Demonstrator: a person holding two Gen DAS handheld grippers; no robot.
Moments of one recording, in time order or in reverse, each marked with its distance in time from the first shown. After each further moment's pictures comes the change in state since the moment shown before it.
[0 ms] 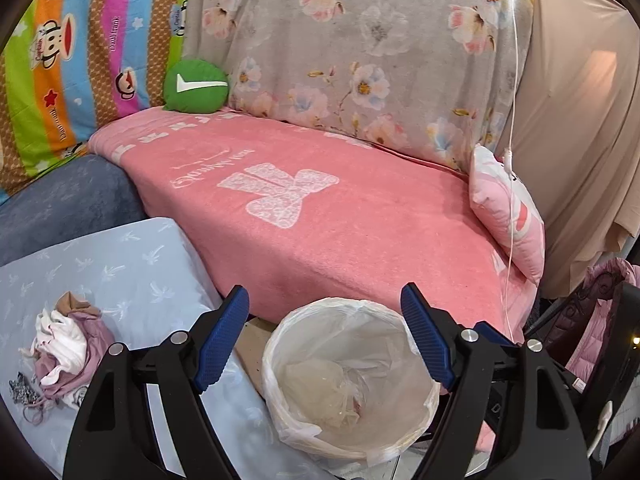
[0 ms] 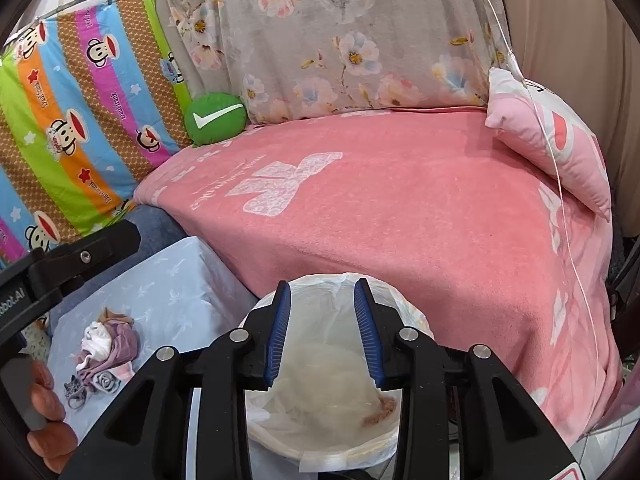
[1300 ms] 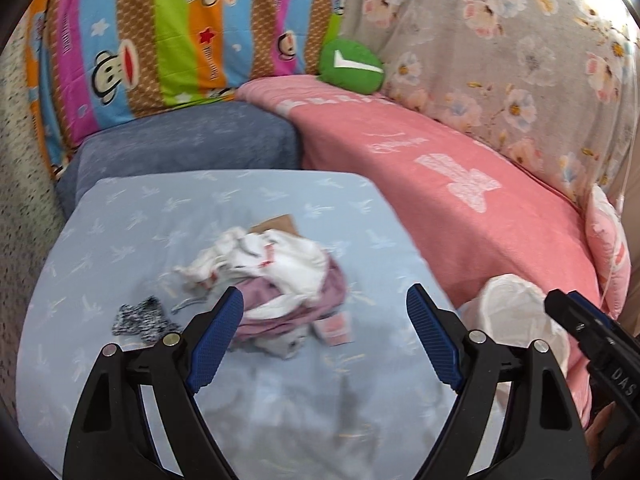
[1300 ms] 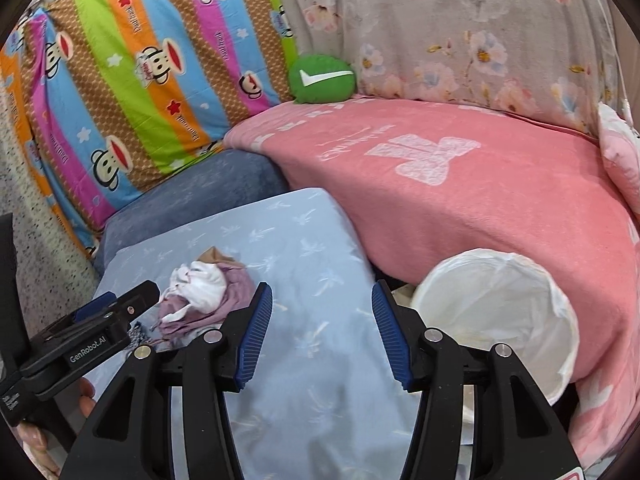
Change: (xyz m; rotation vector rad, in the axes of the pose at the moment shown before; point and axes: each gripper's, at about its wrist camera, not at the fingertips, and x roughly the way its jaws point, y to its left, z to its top) left arm -0.075 0.194 -0.072 -0.254 0.033 0.354; right arm -0.003 0.199 -0.062 -0.220 0.094 0.221
